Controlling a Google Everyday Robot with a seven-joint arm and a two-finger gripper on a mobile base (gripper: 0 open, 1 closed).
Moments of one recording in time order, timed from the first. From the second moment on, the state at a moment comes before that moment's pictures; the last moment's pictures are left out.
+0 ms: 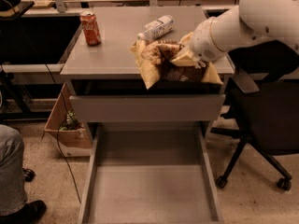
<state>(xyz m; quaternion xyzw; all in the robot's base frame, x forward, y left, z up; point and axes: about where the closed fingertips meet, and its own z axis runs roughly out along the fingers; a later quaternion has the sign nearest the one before) 0.641 -0.091 0.916 -0.59 0.69 0.05 0.41</state>
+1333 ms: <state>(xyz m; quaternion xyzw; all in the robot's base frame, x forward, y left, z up) 0.797 -0.026 0.917 -0.62 0.63 0.06 0.47</state>
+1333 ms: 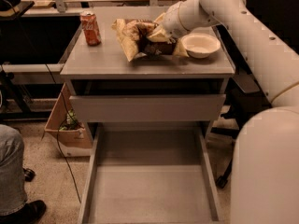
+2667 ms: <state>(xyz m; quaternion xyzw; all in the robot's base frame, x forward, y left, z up) 0.800 -0.027 0.869 -0.63 0.61 0.13 0.47</state>
